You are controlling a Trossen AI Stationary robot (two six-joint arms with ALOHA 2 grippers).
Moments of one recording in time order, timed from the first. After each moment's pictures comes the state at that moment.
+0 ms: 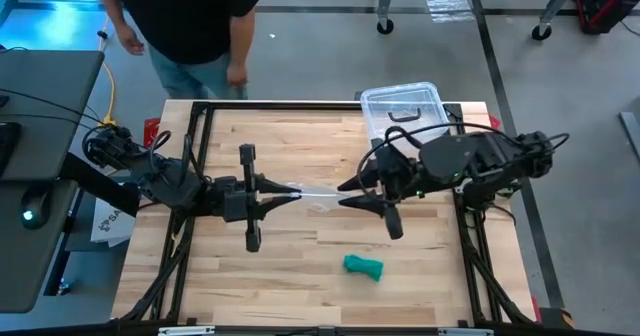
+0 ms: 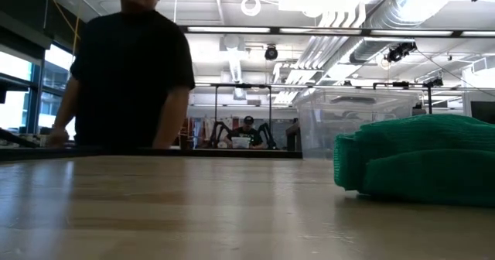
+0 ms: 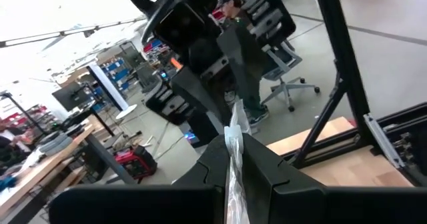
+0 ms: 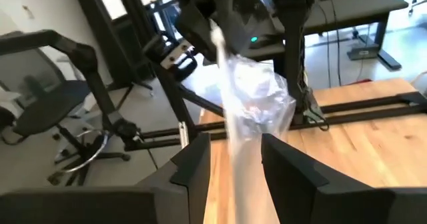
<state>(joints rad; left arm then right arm) -0.55 1.39 1.65 -0.27 -0.67 0.48 0.35 1.57 2.03 -0.73 0.19 0.31</state>
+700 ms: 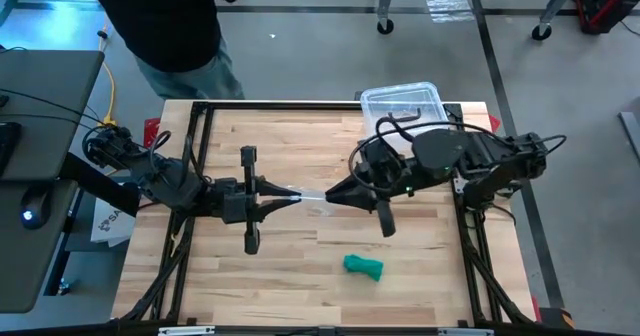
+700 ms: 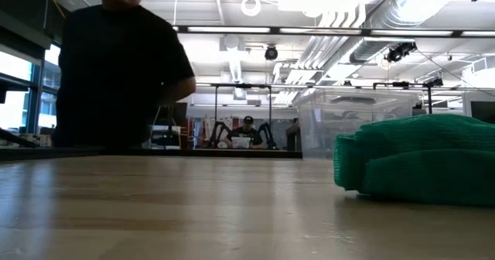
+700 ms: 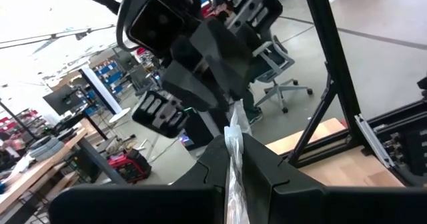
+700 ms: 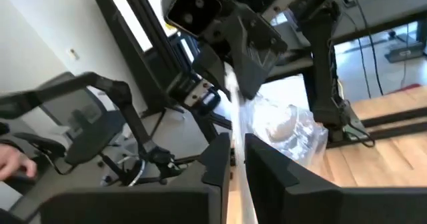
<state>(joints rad) -0.55 1.39 1.65 -0.28 -0.64 0.47 0.31 1.61 2.03 -0.58 0.08 0.41</state>
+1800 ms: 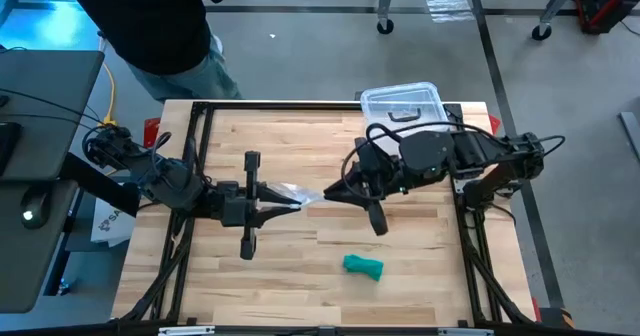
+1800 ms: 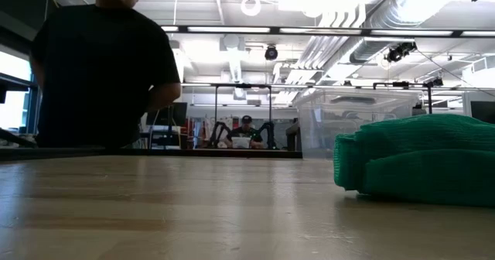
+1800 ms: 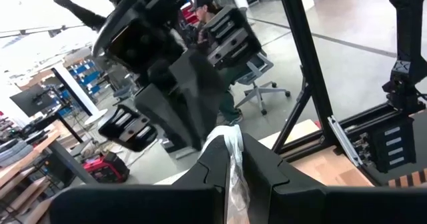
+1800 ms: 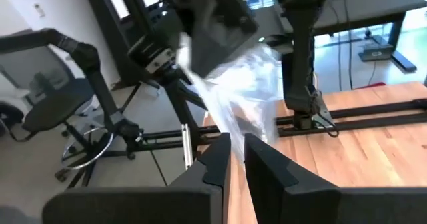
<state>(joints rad) -0.55 1.39 1.65 -0.31 -0.56 0.42 0.29 1.63 2.03 -0.67 0.09 0.29</state>
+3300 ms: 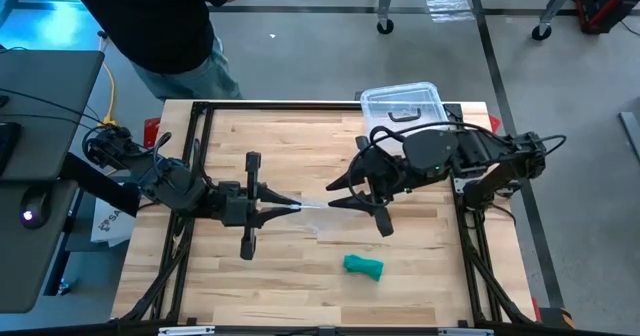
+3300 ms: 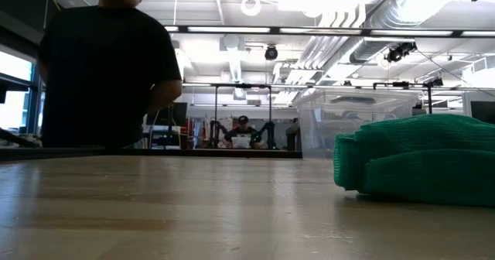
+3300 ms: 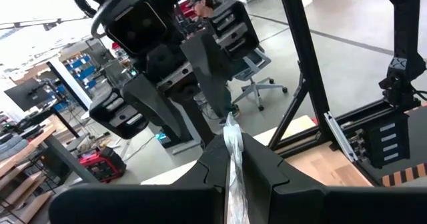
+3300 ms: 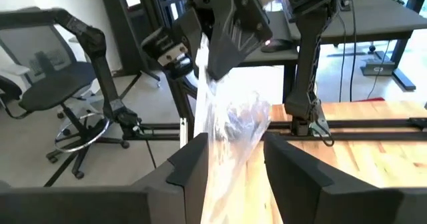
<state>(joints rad) -0.55 1.39 1.65 -0.33 -0.56 0.40 0.30 1.62 2.03 -0.68 0.07 0.18</state>
